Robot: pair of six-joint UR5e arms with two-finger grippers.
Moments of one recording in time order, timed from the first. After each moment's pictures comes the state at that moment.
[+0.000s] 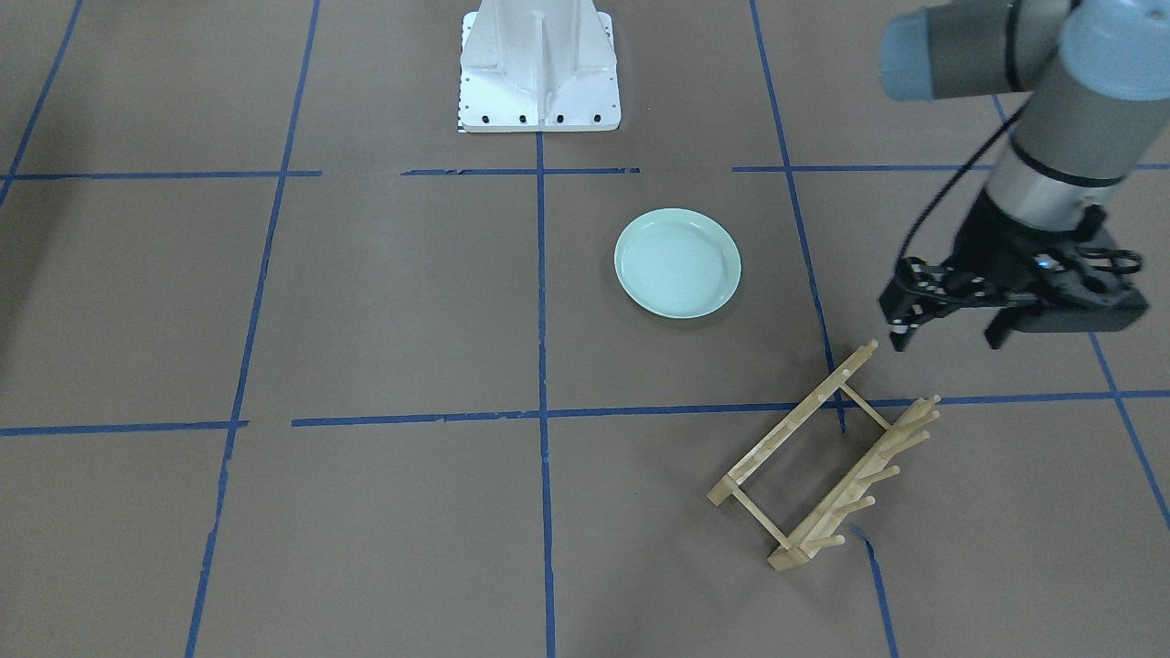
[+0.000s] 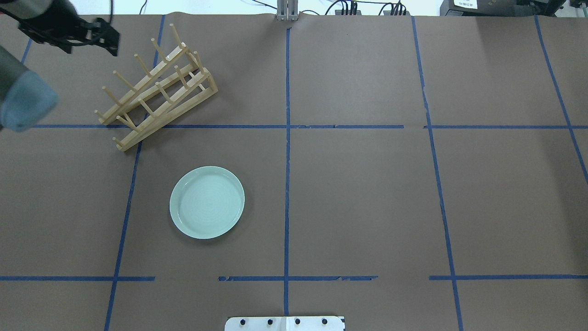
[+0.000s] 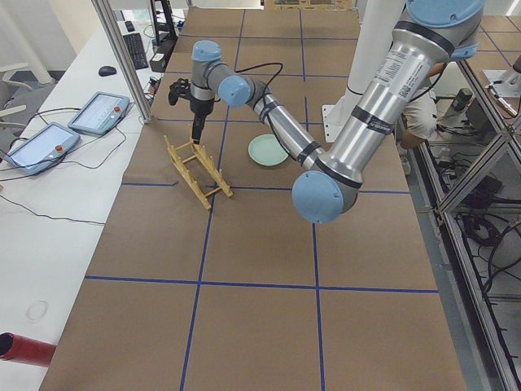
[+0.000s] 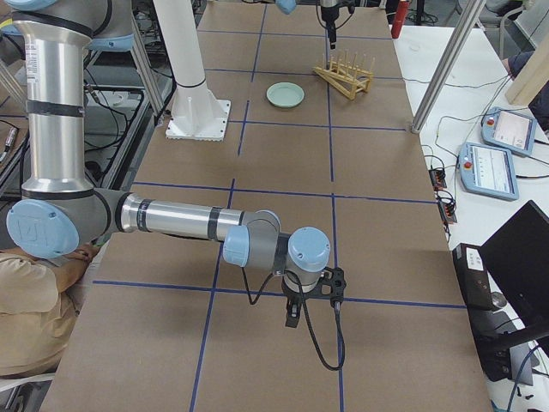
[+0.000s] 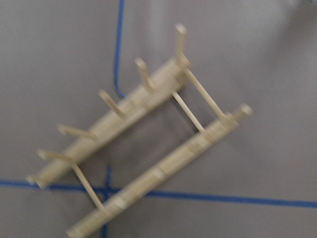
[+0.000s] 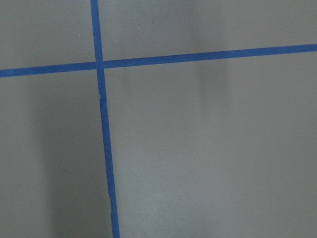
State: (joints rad) left arm -1.16 -2.03 -1.77 -1.53 -2.10 -0.60; right arm 1.62 -1.63 1.56 -1.62 2.32 -0.02
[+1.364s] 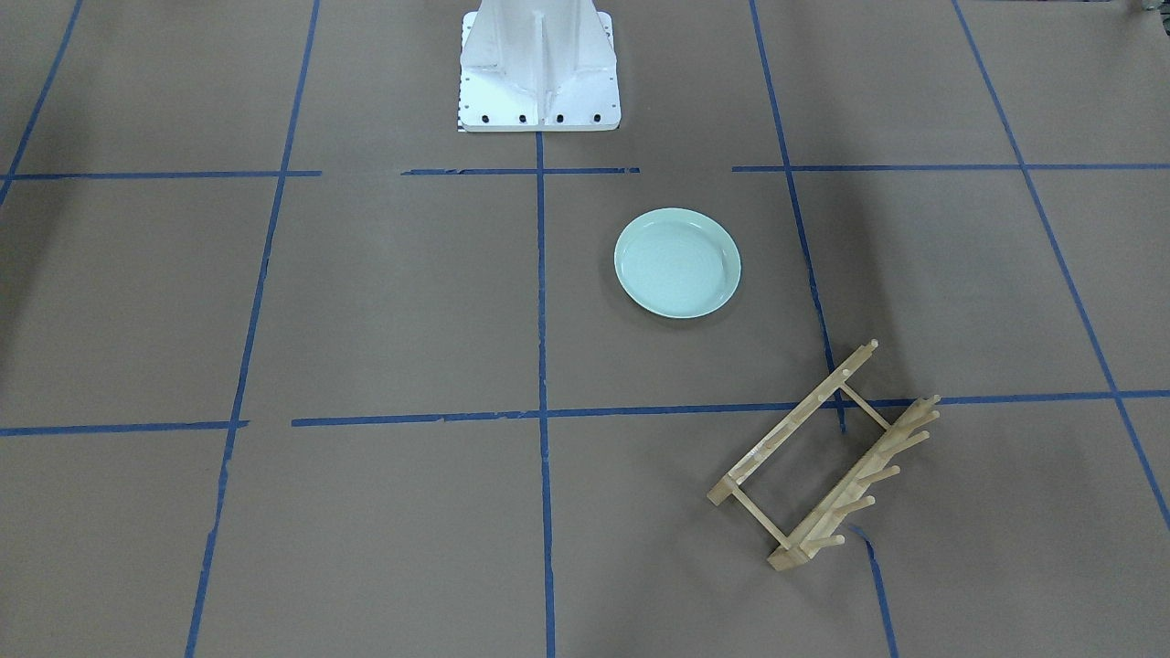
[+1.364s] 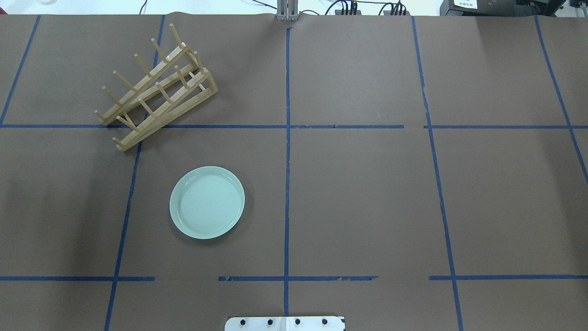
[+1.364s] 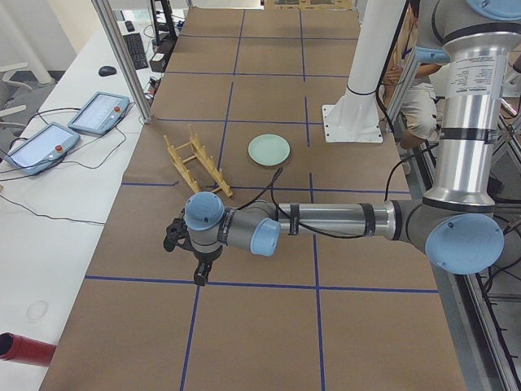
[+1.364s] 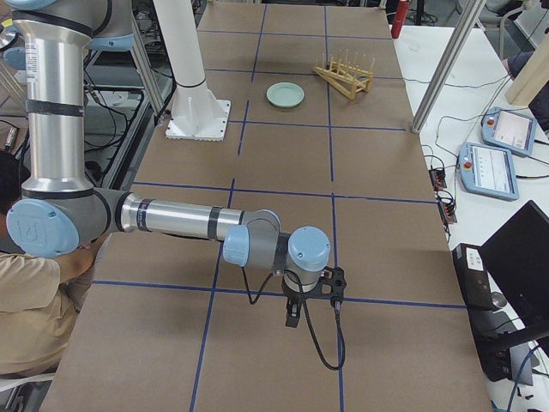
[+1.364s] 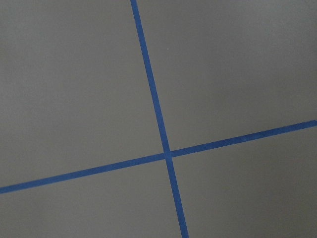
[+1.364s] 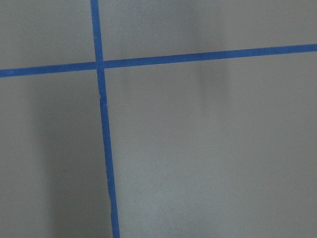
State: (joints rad) left arm -1.52 -1.60 -1.50 -1.84 -2.38 -0.02; right arm 1.62 -1.63 1.56 -1.62 2.32 -0.02
